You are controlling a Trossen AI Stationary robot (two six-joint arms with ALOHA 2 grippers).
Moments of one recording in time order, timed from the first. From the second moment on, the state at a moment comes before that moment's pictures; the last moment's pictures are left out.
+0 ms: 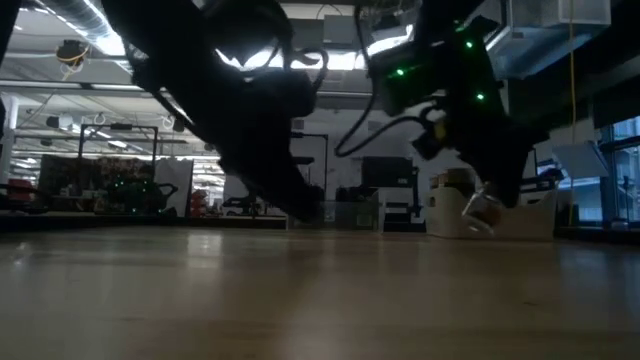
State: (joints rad) left arm -0.17 1.79 0.88 0.10 -0.17 -0.25; right arm -0.02 1.85 1.26 -1.30 0.17 0.18
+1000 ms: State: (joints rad) left arm -0.51 1.79 0.87 -0.04 -0.44 -0.45; right arm 0.12 2.20 1.69 -1.52 0.09 0.26
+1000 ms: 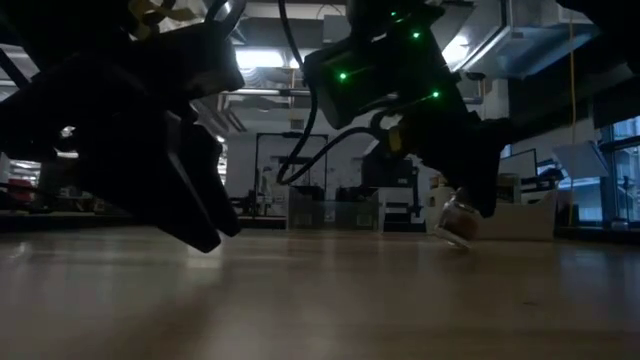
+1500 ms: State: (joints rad) left arm -0.52 1.79 0.87 -0.04 -0.45 -0.45; right arm 0.12 2.20 1.72 -1.53 0.09 0.26
